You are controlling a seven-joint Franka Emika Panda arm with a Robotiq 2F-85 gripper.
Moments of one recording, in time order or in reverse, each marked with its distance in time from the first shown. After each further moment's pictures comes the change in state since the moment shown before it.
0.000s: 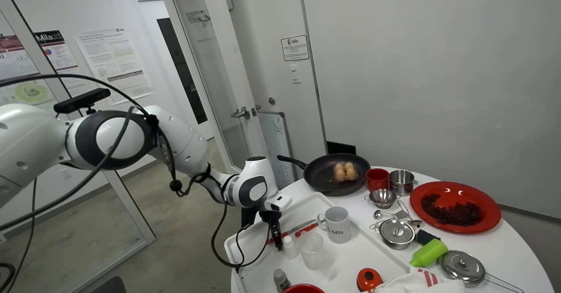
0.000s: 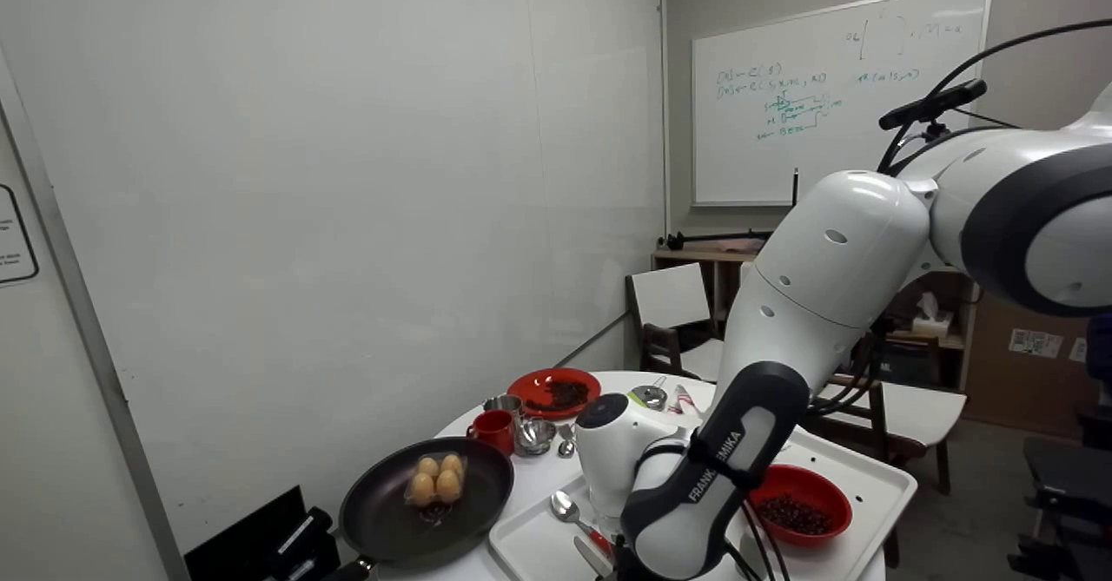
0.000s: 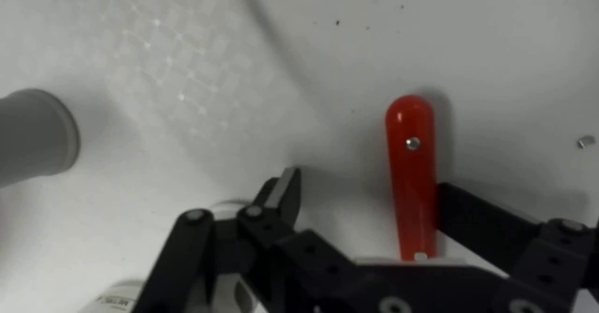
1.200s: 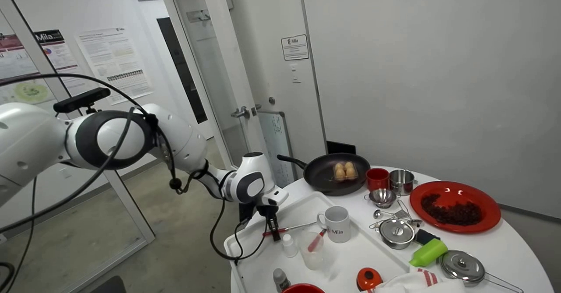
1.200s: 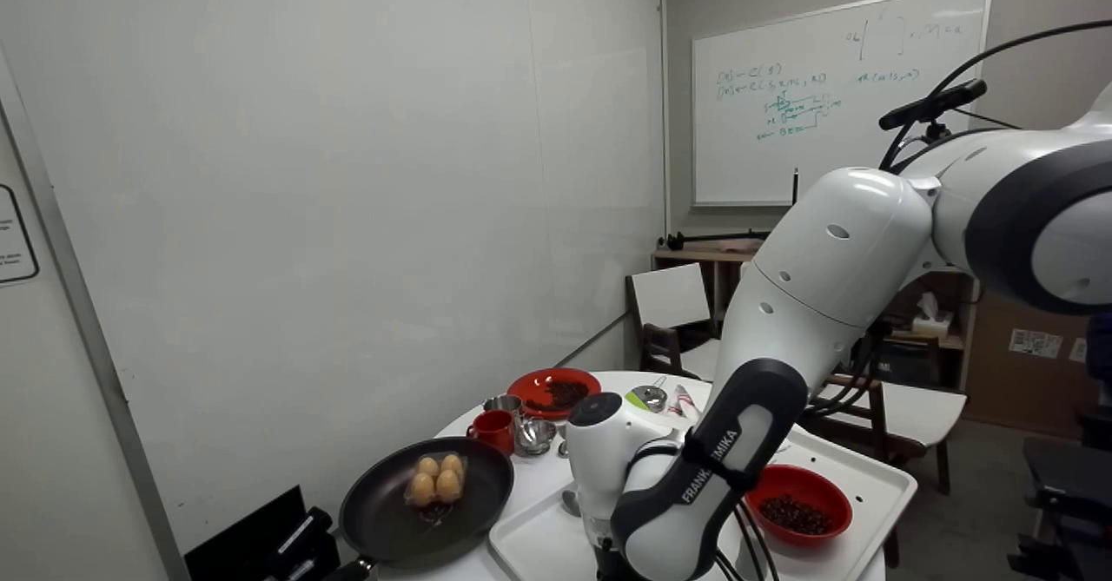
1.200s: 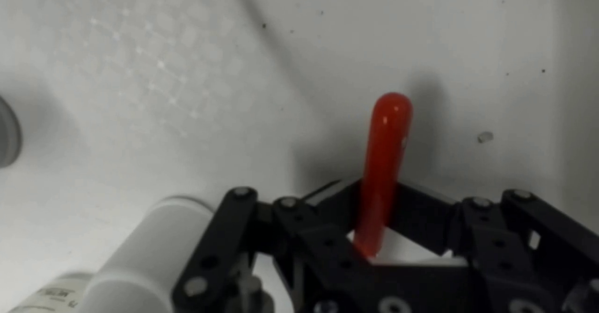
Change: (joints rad) arm -0.001 -0.002 0.032 0.024 0.000 0.024 -0.006
